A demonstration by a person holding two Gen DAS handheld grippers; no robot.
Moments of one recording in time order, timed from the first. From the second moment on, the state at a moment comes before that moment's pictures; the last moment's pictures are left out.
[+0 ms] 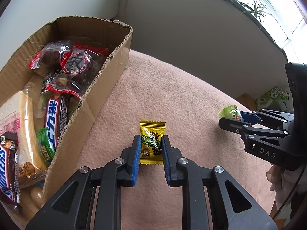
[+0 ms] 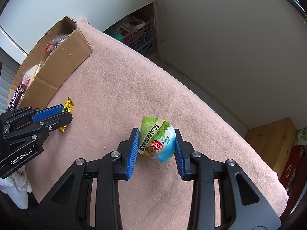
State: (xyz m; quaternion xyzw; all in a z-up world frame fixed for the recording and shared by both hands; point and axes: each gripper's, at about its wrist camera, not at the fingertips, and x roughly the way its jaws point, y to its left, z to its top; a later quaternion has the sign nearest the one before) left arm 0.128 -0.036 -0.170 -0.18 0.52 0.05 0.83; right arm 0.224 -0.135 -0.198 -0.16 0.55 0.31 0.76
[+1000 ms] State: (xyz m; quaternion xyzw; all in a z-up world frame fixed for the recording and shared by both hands) left arm 0.050 0.061 -0.095 -0.17 0.49 0.03 0.85; right arm 0.167 -0.069 -0.119 -0.12 0.52 0.33 0.78
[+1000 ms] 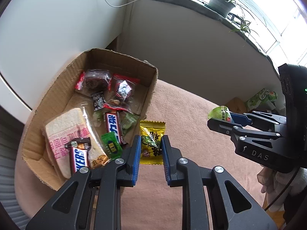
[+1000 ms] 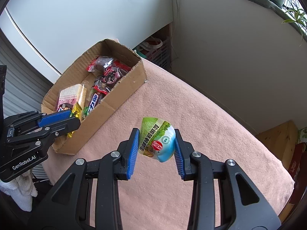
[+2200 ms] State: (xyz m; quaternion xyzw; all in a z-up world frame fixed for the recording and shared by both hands) left arm 0.085 0.151 -0.109 -0.16 0.51 0.07 0.85; right arm 0.161 0.048 -0.130 -0.15 0.53 0.37 0.75
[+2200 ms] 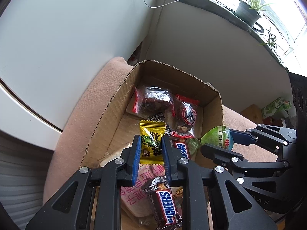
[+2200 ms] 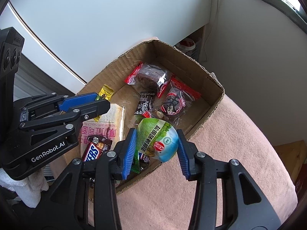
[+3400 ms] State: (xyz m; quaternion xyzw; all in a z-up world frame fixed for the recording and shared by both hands) left arm 0.032 0.154 -0.087 -0.16 0.49 0.10 0.85; right arm 0.117 0.005 -0.103 -0.12 0.52 0.30 0.79
